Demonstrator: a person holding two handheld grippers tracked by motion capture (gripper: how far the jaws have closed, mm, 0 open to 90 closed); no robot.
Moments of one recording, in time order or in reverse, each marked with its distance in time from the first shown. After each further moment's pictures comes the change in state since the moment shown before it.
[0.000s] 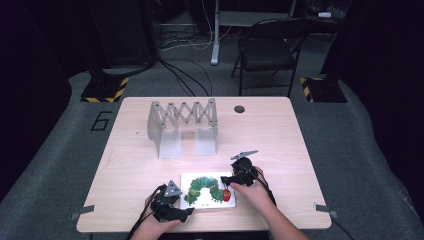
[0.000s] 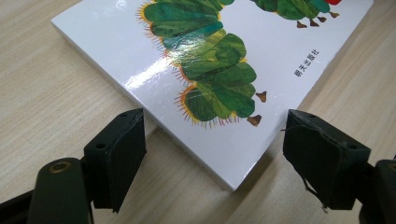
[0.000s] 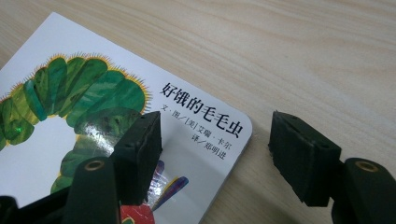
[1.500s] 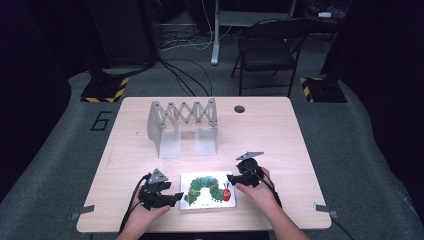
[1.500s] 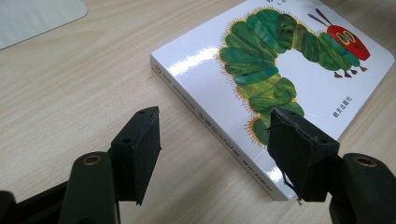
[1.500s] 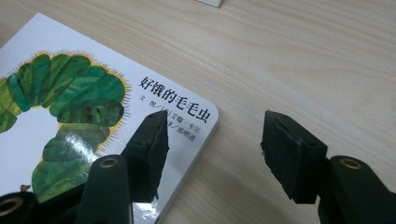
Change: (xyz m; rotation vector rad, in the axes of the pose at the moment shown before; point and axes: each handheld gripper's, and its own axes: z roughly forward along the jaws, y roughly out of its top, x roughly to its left) left arm 0.036 0.009 -0.027 -0.062 0.027 -0.117; right arm -0.002 -0.005 -0.019 -0.040 -0.083 -0.021
